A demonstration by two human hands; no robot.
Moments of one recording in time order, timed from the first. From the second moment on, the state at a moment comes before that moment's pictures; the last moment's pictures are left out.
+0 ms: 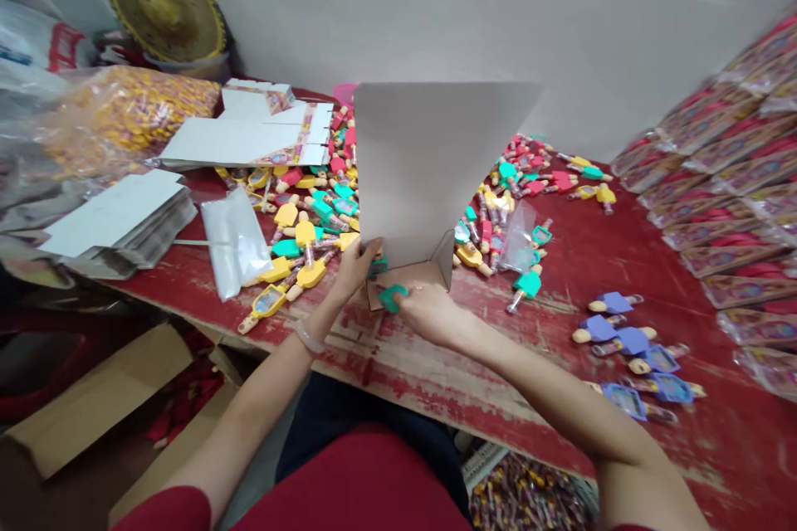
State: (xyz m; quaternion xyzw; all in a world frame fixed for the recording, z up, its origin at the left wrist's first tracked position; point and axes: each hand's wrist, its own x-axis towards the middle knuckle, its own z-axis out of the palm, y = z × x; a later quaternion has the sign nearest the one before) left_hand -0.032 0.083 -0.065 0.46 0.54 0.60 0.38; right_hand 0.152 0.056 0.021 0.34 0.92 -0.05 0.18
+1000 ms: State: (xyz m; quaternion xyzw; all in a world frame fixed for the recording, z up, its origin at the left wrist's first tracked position) left_hand -0.018 0.070 -0.051 0.44 0.56 0.64 0.30; right_hand 0.335 0.077 -0.080 0.76 0.62 -0.21 -0.03
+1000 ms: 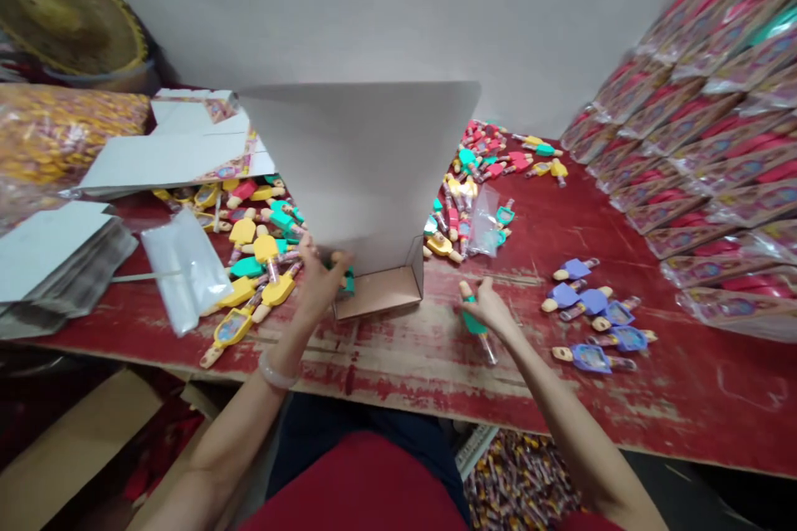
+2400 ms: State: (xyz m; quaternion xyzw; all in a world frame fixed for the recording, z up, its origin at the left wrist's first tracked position) left_hand -0.016 0.074 -0.053 0.46 0.59 0.59 0.29; right_hand 0.156 0.020 -0.084 0.64 0.77 -0.07 0.04
